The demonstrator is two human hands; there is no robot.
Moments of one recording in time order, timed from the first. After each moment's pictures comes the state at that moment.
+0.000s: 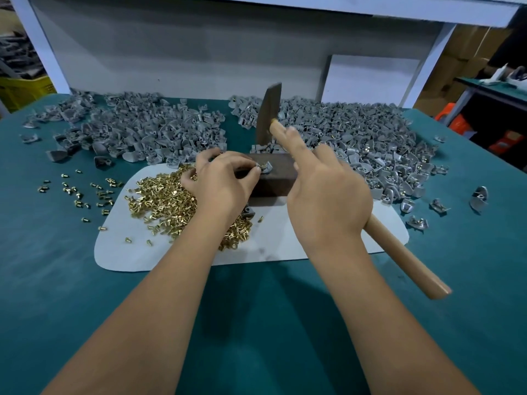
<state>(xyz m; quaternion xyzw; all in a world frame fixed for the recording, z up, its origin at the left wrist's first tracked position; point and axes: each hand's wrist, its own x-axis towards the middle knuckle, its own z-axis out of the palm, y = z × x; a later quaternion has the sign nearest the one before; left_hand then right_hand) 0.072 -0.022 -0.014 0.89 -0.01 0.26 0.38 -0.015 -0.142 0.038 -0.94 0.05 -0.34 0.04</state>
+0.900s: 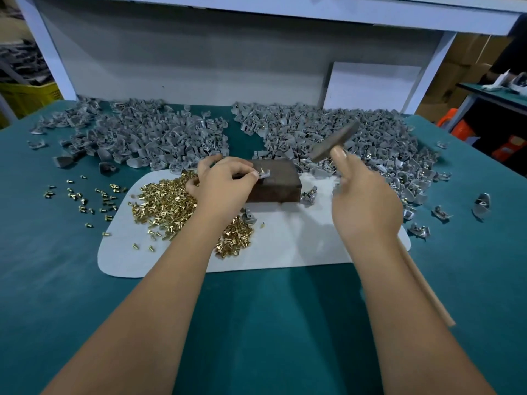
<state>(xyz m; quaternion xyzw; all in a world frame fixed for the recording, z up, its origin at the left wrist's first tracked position) 0.068 -0.018 0.000 0.87 -0.01 0.14 0.47 0.009 -0.204 0.025 -0.94 0.18 -0.26 0.13</state>
